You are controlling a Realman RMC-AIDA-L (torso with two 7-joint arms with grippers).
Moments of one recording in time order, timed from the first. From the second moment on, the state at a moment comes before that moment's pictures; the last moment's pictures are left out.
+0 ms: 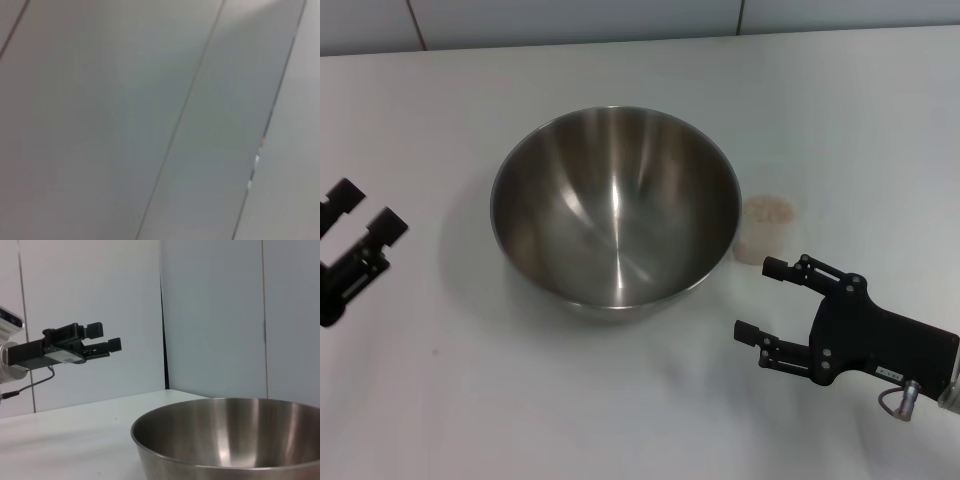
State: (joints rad) left arm -0.19 -2.05 0.64 0.30 1.44 1.79 -0.99; right arm 0.38 2.08 -0.04 -0.17 -2.37 -1.62 0.54
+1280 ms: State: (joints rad) left arm -0.17 -2.06 0.64 0.25 1.70 1.71 -0.53; right arm 0.31 2.08 0.05 -0.10 -2.36 -1.62 0.47
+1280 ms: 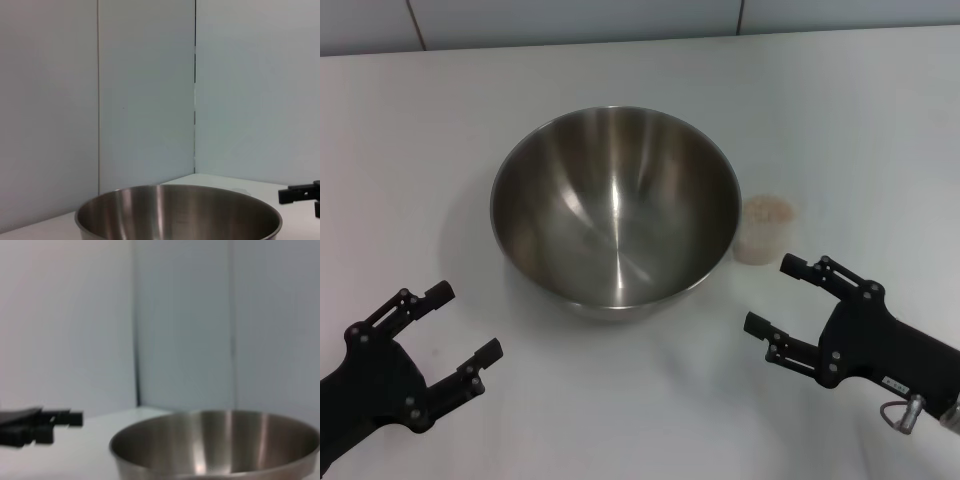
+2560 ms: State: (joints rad) left arm -0.19 -2.04 0.63 0.25 1.70 1.72 -0.58; right arm 0.12 2.09 0.39 0.33 -2.12 -1.35 0.07
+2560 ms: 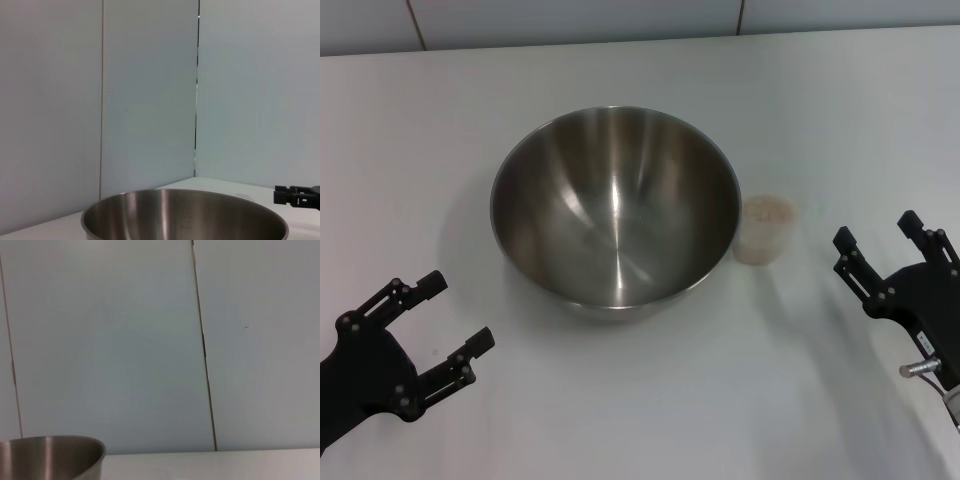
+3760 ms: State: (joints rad) left arm -0.19 -2.05 0.63 0.25 1.69 1.72 -0.57; right arm 0.29 2.09 0.42 0.26 -2.08 -1.17 0.08
